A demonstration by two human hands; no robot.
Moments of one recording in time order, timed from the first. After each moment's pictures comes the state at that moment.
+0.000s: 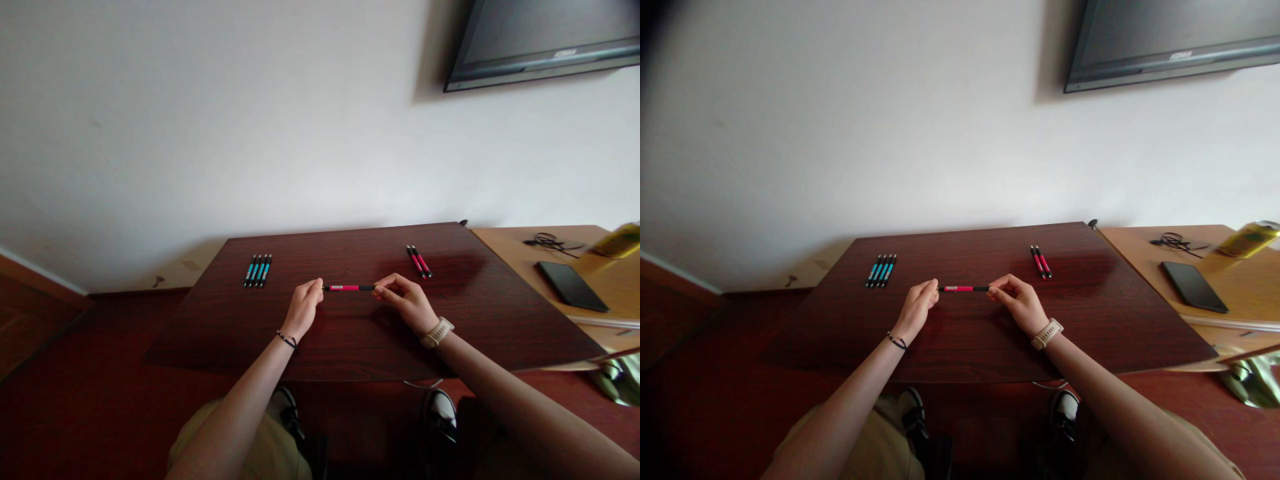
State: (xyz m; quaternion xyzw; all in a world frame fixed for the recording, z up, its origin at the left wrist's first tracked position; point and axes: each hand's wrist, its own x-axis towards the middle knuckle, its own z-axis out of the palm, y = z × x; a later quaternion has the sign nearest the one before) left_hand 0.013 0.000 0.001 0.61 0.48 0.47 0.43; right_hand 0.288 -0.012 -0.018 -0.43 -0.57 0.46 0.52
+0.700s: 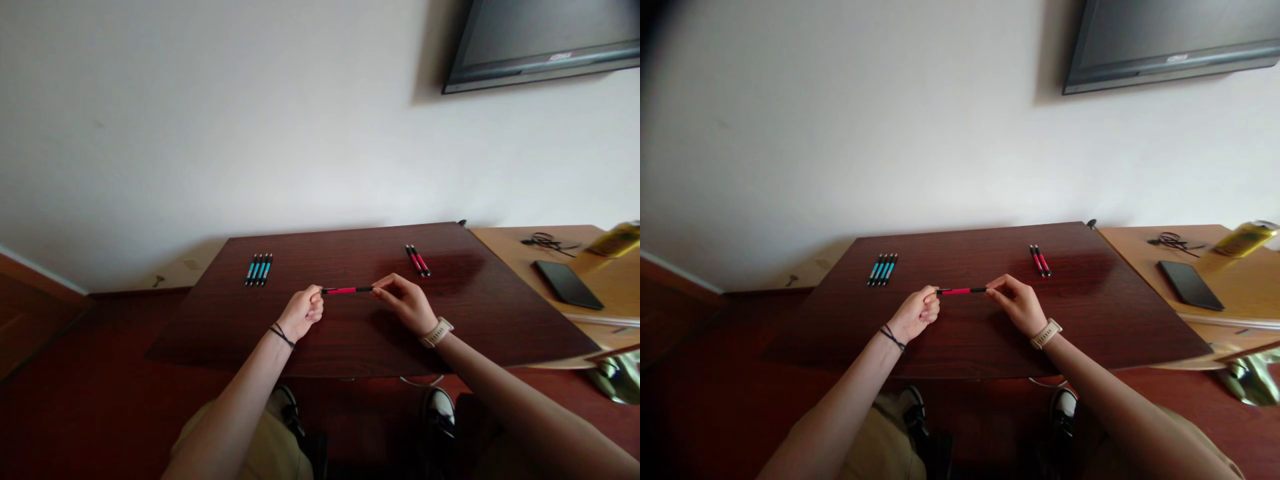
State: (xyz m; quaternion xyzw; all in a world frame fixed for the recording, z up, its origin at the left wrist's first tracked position) left_hand 0.006 -0.001 0.004 0.35 0.44 0.38 0.73; right_hand 0.284 -0.025 -0.002 -0.44 -0.66 0.35 0.50
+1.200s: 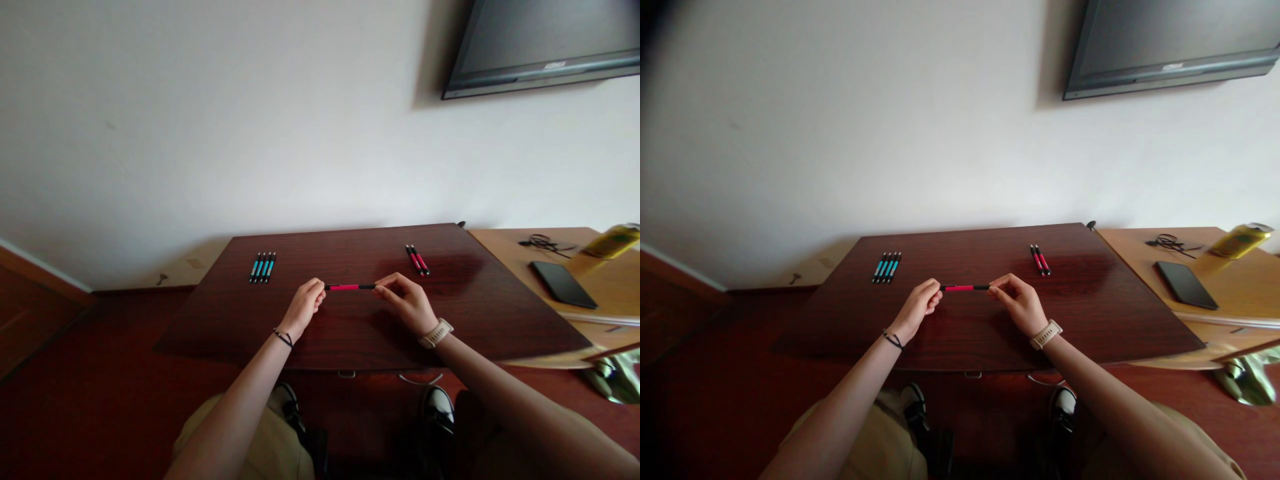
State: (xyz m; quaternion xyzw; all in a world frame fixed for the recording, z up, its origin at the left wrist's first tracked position) left_hand 0.006 -0.020 0.017 0.55 0.48 0.42 0.54; right_hand 0.278 -0.034 0.000 -0.45 -0.64 0.34 0.52
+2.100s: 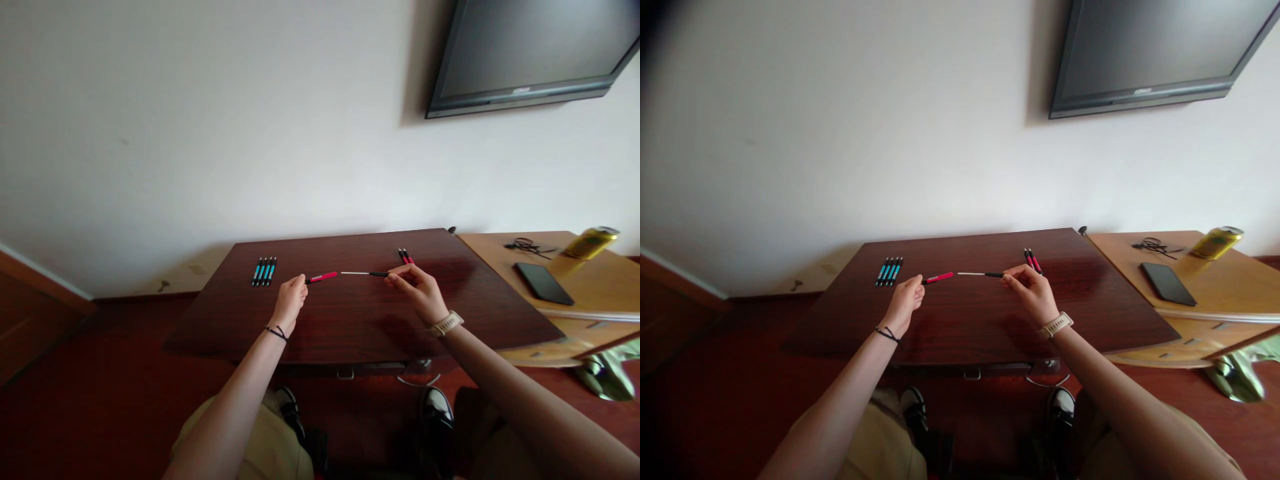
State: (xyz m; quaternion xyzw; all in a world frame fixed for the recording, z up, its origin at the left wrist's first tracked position) left_hand -0.007 -0.020 0.039 0.47 0.53 0.51 0.48; right_hand 0.312 -0.035 0.021 -0.44 -0.58 0.35 0.58
